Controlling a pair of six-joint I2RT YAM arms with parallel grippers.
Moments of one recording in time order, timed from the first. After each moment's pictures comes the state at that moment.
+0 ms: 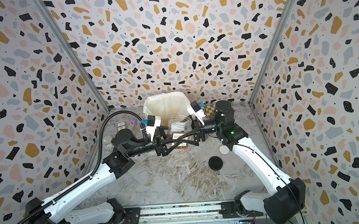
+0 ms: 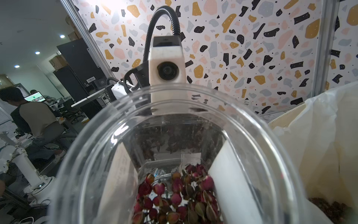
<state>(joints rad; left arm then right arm) -0.73 1.12 0.92 0.36 0.63 -0.40 0.48 1.27 1.23 0.00 -1.29 0.27</state>
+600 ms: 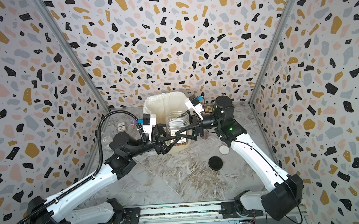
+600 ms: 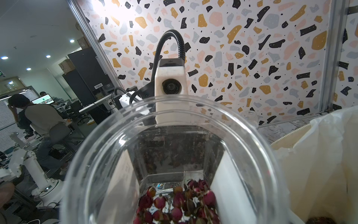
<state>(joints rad) -0.74 1.12 0.87 0.54 0.58 -0.48 0.49 1.30 1.30 0.06 -1.30 0.37</state>
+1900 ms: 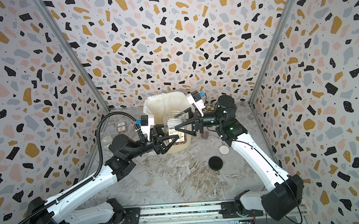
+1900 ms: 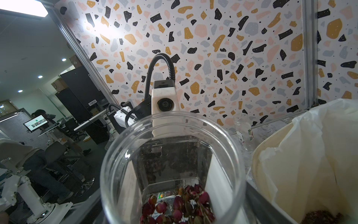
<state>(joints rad) -0.73 1.10 0.83 0.58 0.55 -0.52 0.48 1.30 1.30 0.13 -1.24 0.50</state>
